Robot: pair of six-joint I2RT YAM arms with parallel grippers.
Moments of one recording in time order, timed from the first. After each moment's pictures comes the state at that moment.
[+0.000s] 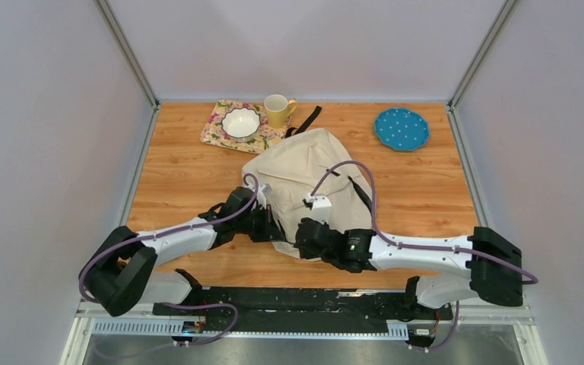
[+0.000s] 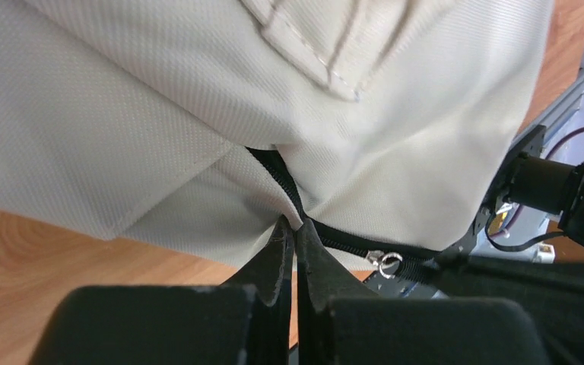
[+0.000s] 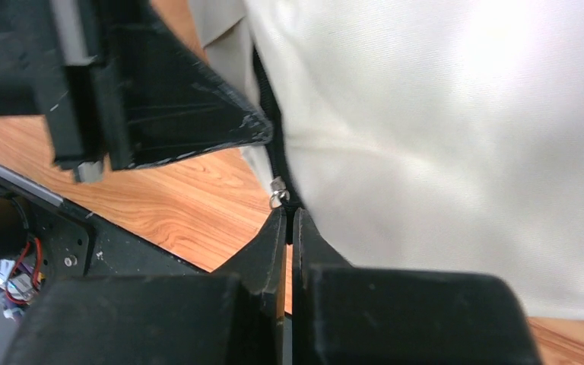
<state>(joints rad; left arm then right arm) -0.66 1.33 0.49 0.03 0.37 -0.72 1.28 1.35 0.81 -0.29 0.44 0.93</state>
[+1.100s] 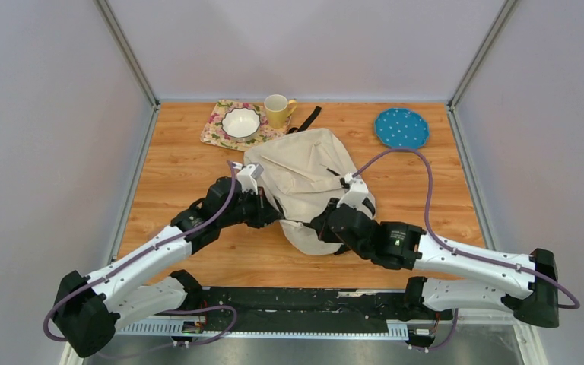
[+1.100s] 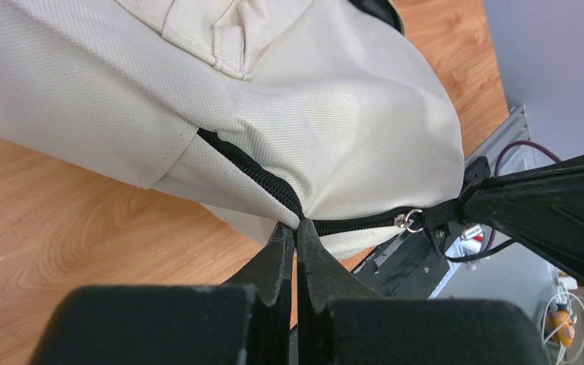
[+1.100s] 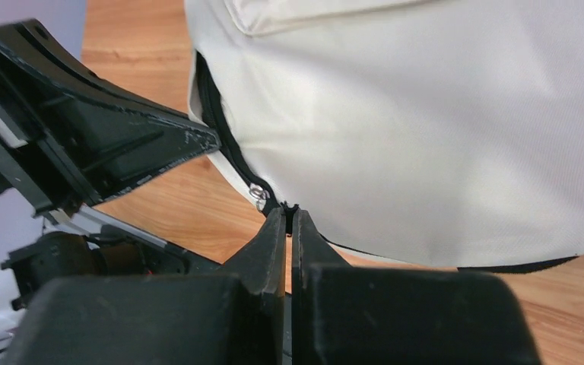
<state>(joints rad) -0.69 0.96 0.61 -0.18 0.22 -0.62 1.23 1.01 0.81 -0.45 0.53 1.05</state>
